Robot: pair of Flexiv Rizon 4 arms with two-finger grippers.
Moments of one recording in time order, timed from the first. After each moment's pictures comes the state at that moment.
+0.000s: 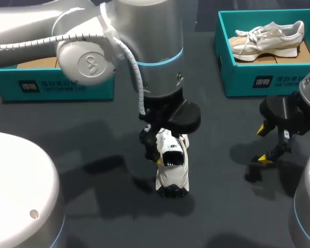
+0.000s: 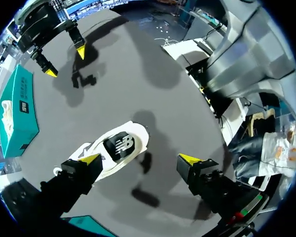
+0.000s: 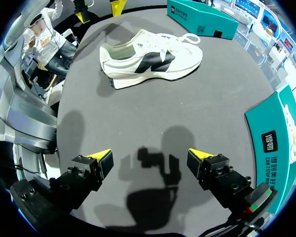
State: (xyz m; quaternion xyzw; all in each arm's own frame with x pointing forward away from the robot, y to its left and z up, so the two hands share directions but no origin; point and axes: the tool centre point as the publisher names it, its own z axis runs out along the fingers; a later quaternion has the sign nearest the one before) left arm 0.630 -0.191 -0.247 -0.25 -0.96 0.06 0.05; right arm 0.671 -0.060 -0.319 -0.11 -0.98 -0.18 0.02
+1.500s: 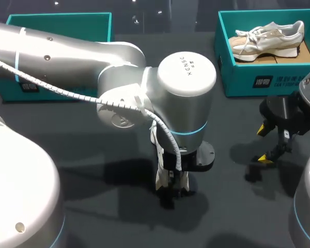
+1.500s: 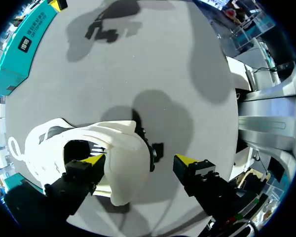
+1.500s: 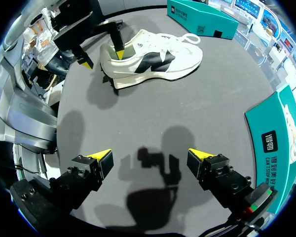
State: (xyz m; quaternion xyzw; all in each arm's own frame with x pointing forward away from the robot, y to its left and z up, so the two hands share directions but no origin) left arm 0.600 -0.210 -0.362 -0.03 -1.00 -0.01 0.01; right arm 0.671 -0.060 -0.319 -0.11 -0.98 -0.18 0.02
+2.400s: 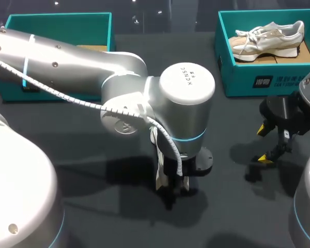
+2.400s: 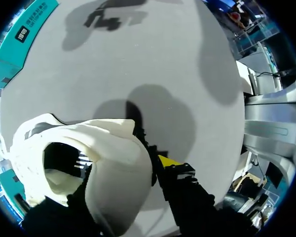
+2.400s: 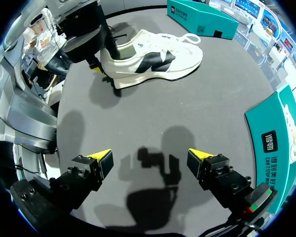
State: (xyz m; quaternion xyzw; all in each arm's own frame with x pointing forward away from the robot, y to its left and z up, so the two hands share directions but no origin) left arm 0.598 -0.209 -0.389 0.00 -1.00 -0.01 0.02; right arm 0.671 -0.060 -0.319 -0.11 -0.98 -0.18 0.02
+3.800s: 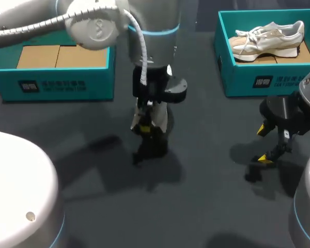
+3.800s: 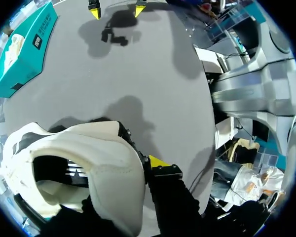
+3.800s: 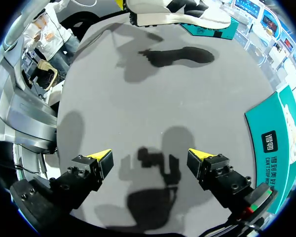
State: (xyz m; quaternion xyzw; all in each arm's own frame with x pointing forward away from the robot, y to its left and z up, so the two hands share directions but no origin) left arm 0.699 -0.135 -0.238 -0.11 -0.99 -0.03 0.11; right arm 0.671 -0.060 -0.319 -0.11 -0.98 -0.18 0.02
